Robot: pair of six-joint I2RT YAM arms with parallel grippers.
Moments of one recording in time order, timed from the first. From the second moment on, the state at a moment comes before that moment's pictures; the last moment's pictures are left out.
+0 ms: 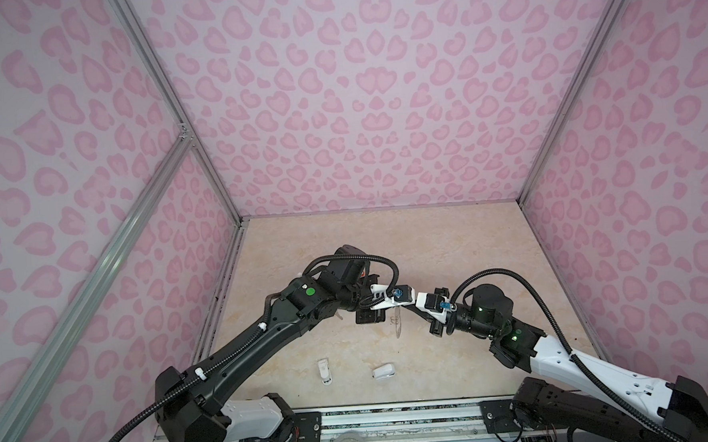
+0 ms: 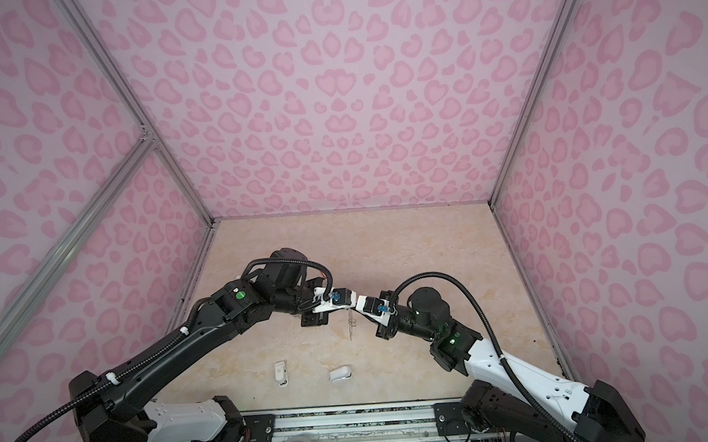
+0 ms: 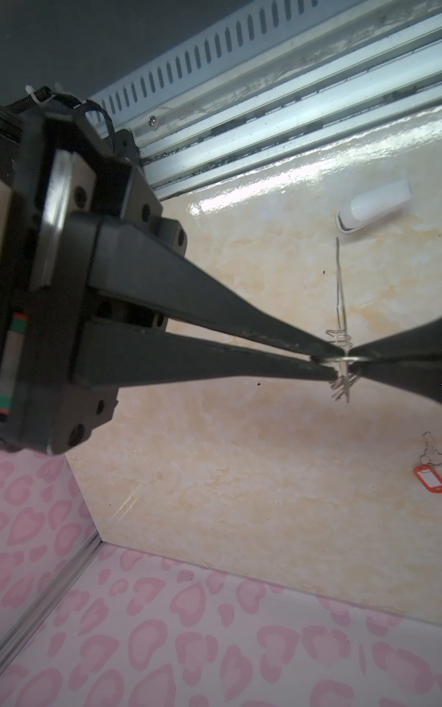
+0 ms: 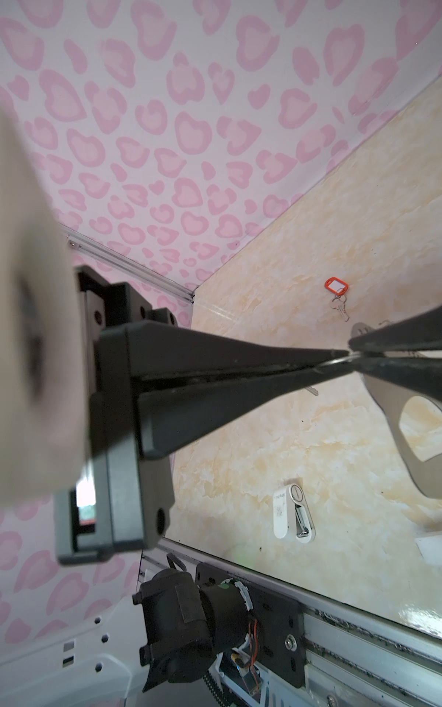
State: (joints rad) left arm -0.80 1.30 1.22 -0.70 0.42 0.83; right arm 0.76 0.95 0.52 0.28 -0.40 -0.37
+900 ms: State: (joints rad) left arm -0.63 1.09 0.88 -0.19 0.73 0.42; right arm 0.76 0.93 0.46 0.51 -0.45 -0.25
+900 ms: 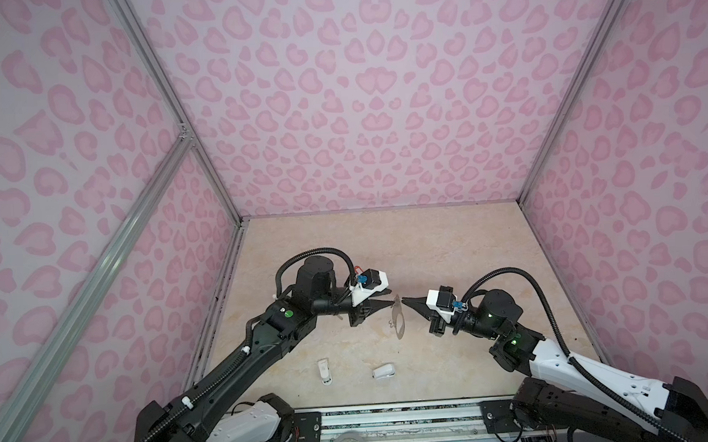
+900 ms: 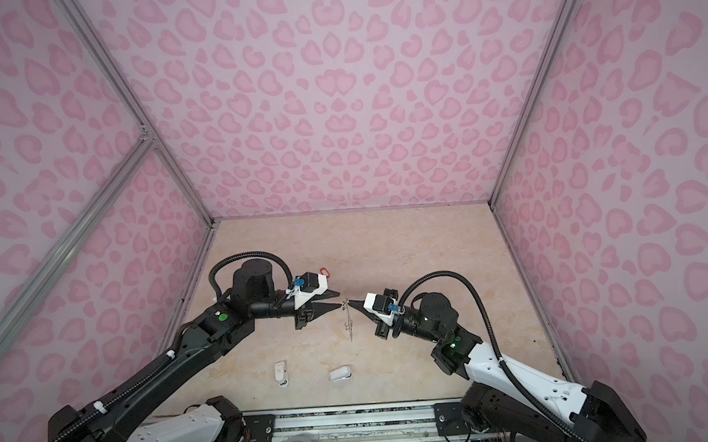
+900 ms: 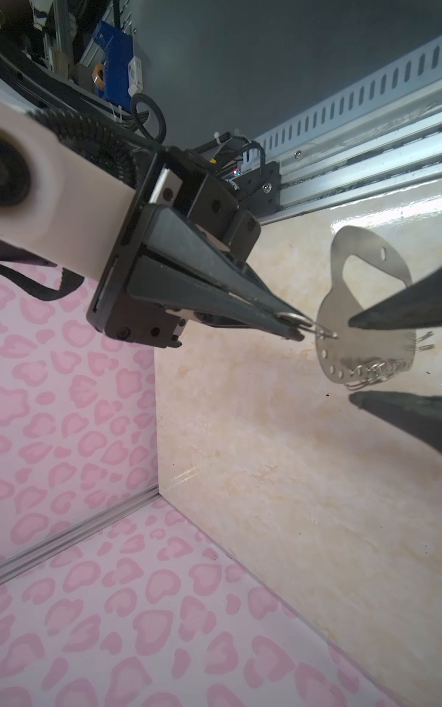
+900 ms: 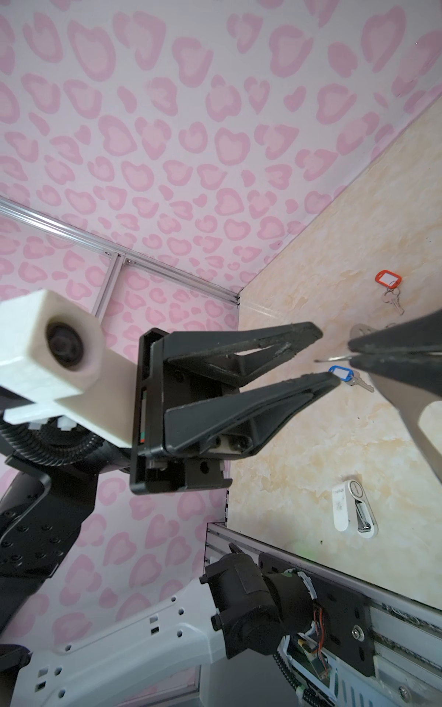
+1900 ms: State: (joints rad) left arm -0.41 1.14 0.89 -0.33 0.23 0.04; right arm 0.77 0.76 0.40 0.37 -0.29 -0.27
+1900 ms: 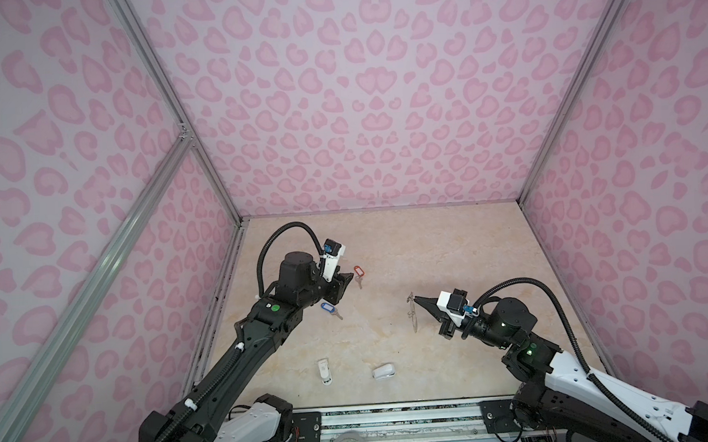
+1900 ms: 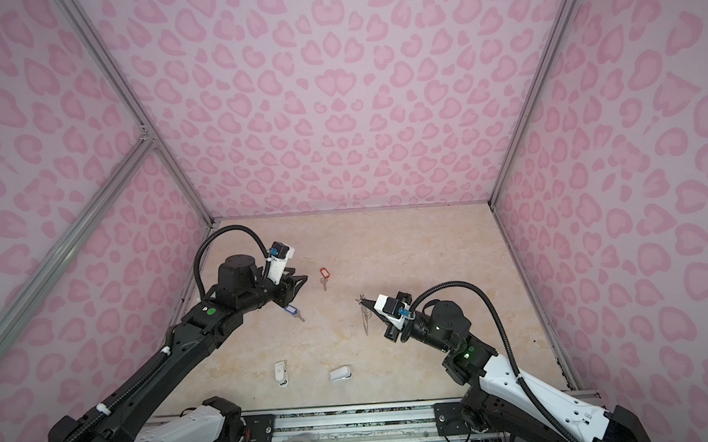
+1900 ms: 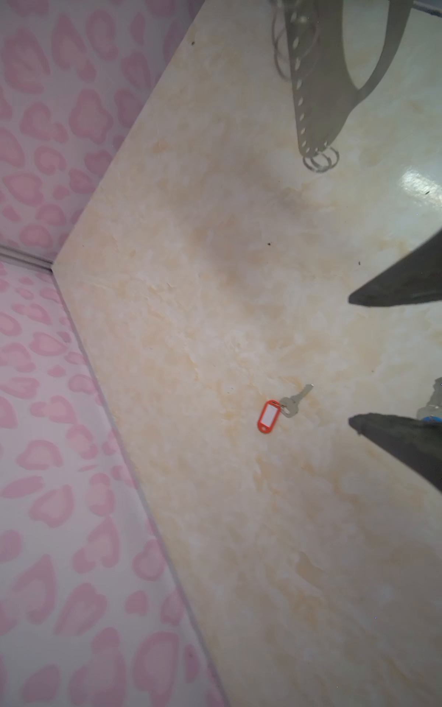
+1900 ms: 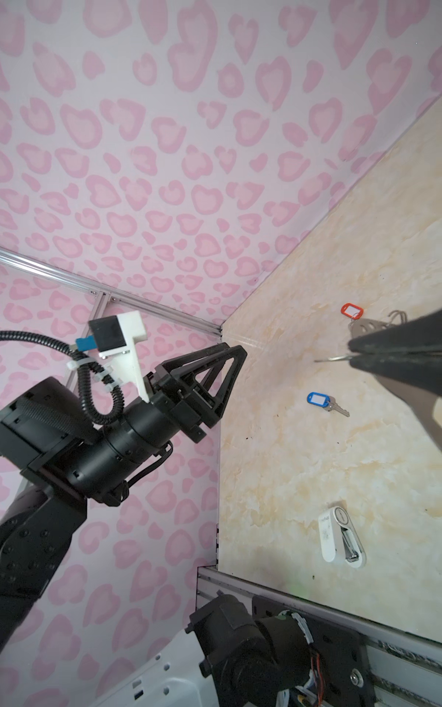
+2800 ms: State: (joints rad) left arm -0.44 1.72 1.19 -0.48 0.06 -0.01; right arm 0.83 0.77 0.37 0.31 -0.08 -0.26
